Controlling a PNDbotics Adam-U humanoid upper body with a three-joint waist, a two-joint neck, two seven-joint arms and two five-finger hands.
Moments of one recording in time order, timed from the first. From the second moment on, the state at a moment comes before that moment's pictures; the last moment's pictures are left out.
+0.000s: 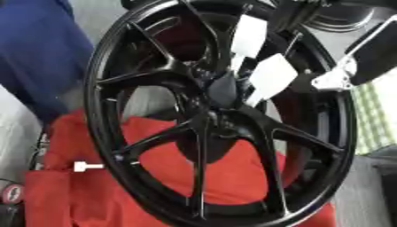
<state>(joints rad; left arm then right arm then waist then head) -0.38 0.49 0.16 -1.98 0.41 0.02 -0.04 -1.04 -0.92 0.49 -1.99 0.09 0.54 0.71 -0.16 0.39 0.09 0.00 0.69</state>
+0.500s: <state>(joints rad) -0.38 0.49 0.16 -1.98 0.41 0.02 -0.05 -1.02 -0.92 0.51 -1.99 0.06 0.56 0.68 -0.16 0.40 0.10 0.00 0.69</state>
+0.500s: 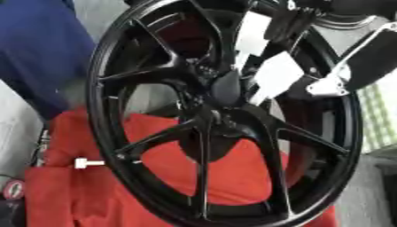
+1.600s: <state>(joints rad) -0.39 0.48 0.16 -1.98 0.41 0.02 -0.05 -1.01 -0.92 0.53 -1.99 0.10 0.54 0.71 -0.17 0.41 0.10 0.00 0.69</state>
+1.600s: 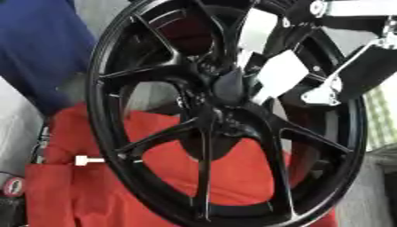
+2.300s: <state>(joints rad) -0.39 0.48 0.15 -1.98 0.41 0.03 -0.05 -0.99 -0.92 0.52 -1.99 0.13 0.53 0.71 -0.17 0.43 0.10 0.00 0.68</state>
